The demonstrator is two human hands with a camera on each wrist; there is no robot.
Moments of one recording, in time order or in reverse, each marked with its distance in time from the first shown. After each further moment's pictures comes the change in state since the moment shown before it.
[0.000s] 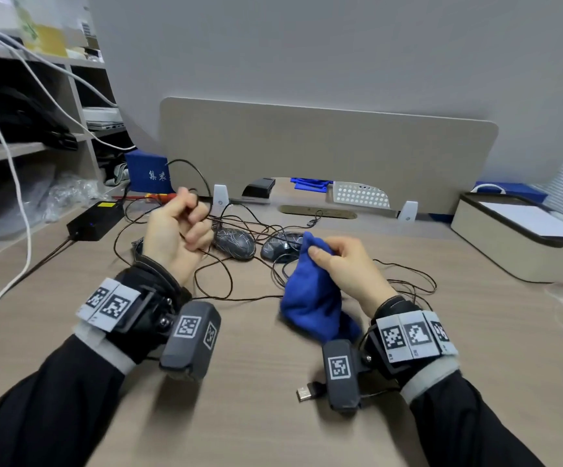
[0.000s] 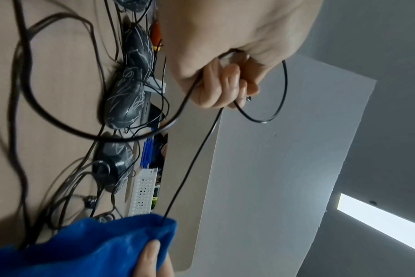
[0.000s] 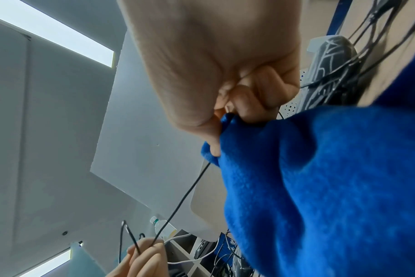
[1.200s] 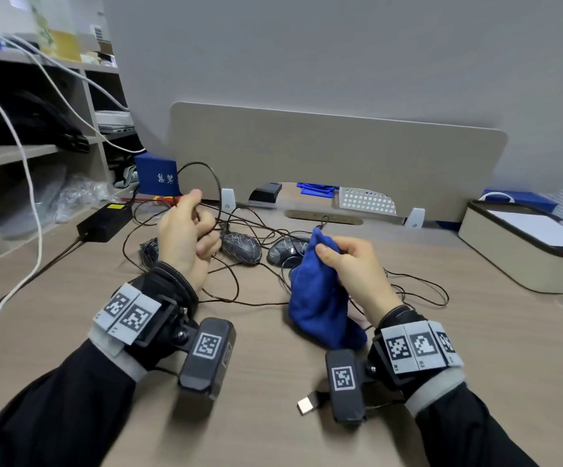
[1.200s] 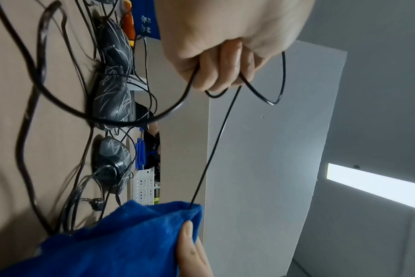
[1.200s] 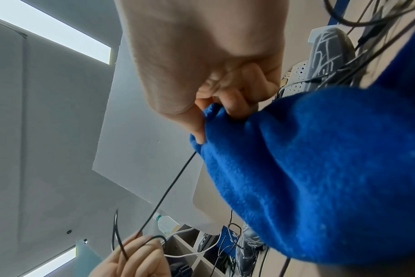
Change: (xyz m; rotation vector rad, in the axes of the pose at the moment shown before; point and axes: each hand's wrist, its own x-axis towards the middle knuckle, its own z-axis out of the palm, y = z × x) left_hand -0.007 -0.006 0.012 0.135 0.174 0.125; right_hand -0.004 -0.010 0.002 0.201 0.038 -0.059
